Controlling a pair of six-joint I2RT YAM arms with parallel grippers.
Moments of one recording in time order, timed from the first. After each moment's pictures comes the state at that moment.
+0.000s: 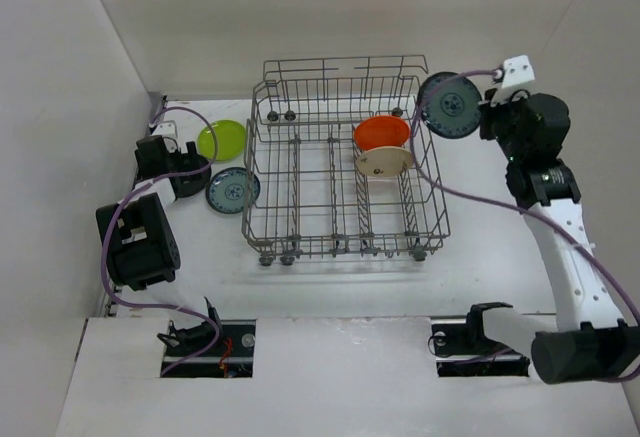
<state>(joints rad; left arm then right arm) 0.30 1.69 0.94 0.12 0.02 0.10 0.02 1.14 1.27 -0.28 -0.02 -0.19</state>
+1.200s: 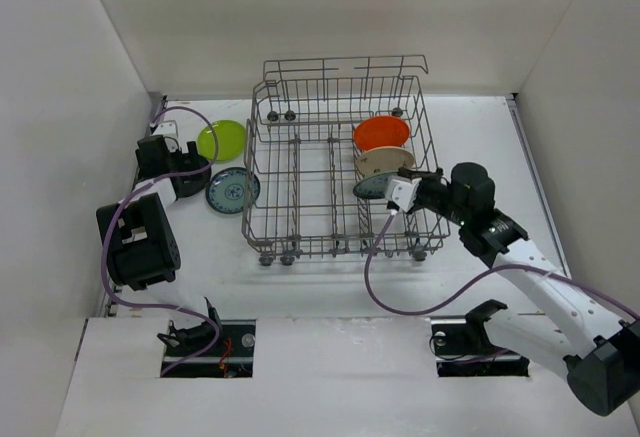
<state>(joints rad) 0.29 1.69 0.94 0.12 0.01 0.10 0.48 0.95 0.75 -0.06 -0.29 -1.08</state>
